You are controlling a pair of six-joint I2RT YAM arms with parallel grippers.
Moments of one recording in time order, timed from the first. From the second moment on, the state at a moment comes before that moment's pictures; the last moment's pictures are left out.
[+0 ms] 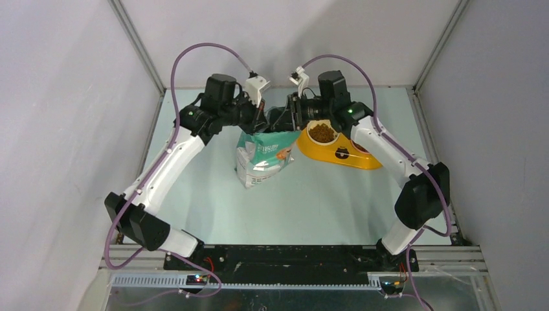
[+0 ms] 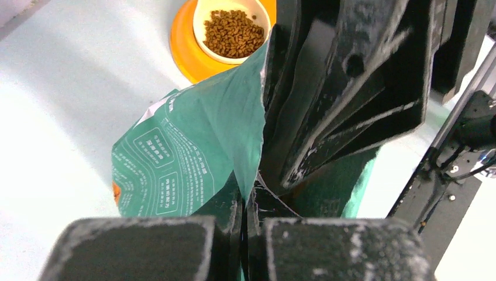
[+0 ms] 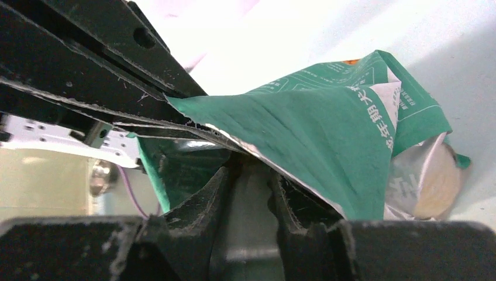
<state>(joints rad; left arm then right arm) -0.48 1.46 1.57 -0.69 0.42 0.10 0.54 1.68 1.56 -0.32 -0.80 0.32</state>
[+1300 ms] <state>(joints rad) -0.52 1.46 1.72 -0.96 0.28 0.39 0.26 1.62 1.32 0.21 -1.02 1.25</state>
